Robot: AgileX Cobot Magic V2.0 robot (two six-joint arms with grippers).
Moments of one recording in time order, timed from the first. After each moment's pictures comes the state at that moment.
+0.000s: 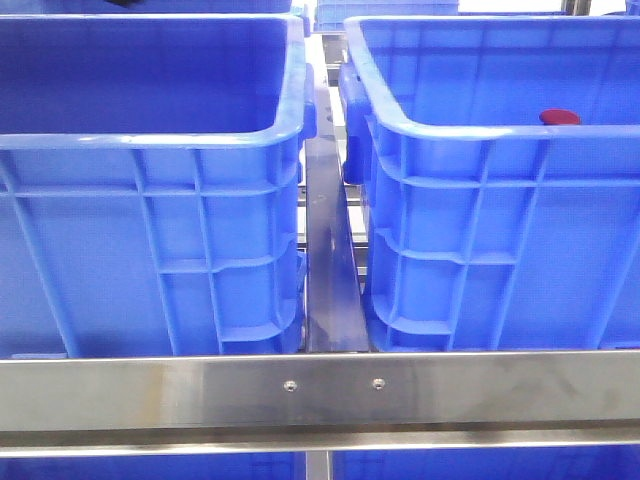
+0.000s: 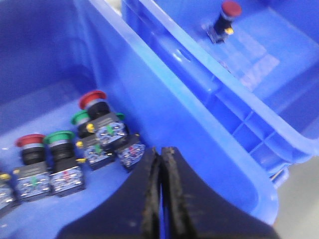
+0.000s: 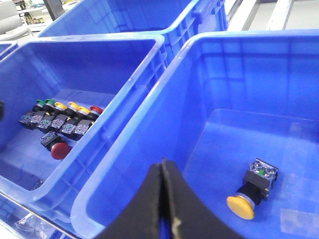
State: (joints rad) left arm -0.56 1.09 -0.86 -0.33 0.33 0.34; right arm -0.11 0.79 -0.54 1.45 0.65 -1.34
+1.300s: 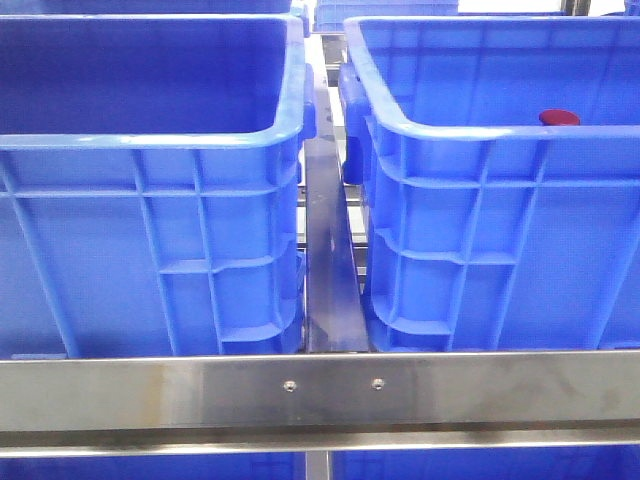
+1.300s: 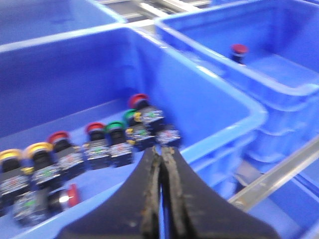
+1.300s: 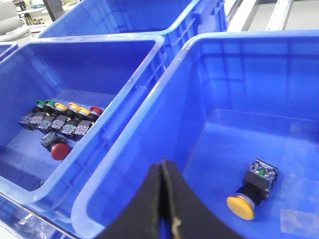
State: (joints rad) left arm -0.47 0.32 -0.34 -0.25 0.26 0.34; right arm -0.11 0.79 -0.54 1.46 0.65 -1.34
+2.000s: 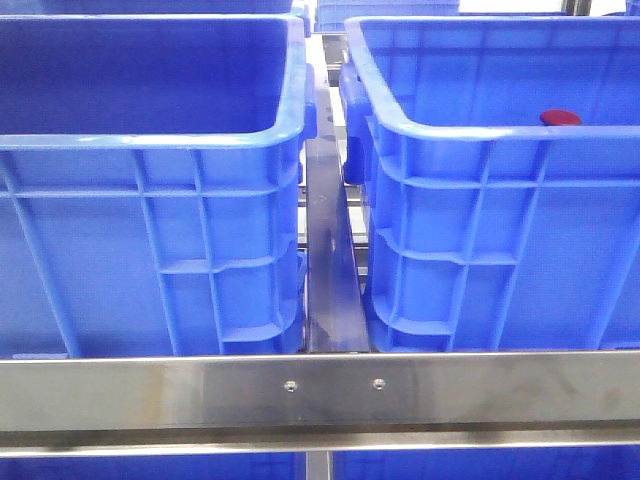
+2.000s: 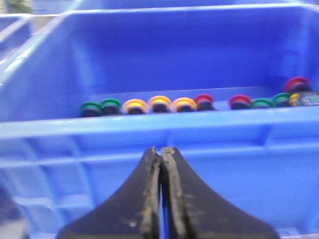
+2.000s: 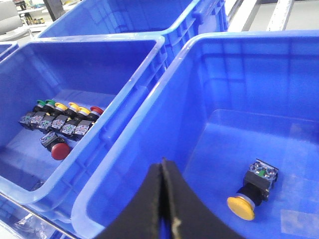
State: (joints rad) left arm -0.04 0.02 0.00 0.06 0.10 -0.03; right arm -0.11 0.79 -0.54 1.46 0.65 -1.34
